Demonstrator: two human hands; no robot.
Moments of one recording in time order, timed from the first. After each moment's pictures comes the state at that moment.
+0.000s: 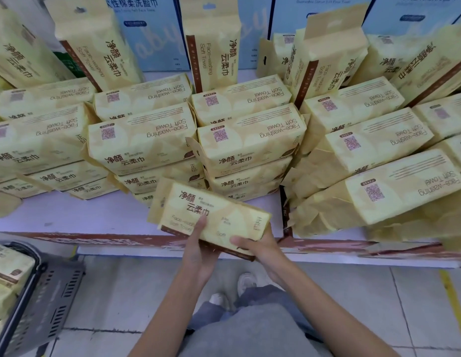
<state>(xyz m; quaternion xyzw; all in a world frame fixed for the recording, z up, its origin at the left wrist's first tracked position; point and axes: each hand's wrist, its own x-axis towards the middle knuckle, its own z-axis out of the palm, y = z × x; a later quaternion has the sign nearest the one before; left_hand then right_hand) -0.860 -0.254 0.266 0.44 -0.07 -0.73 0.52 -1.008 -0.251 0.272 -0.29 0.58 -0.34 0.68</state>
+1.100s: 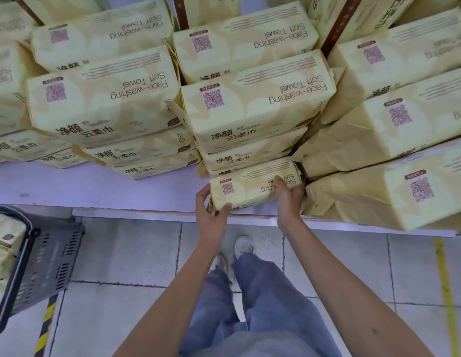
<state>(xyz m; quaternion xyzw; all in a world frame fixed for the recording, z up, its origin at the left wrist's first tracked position) -0.899 -0.284 0.186 0.66 -0.29 -0.51 0.47 -1.043 -0.325 0.196 -0.12 0.71 -0.48 0.50</state>
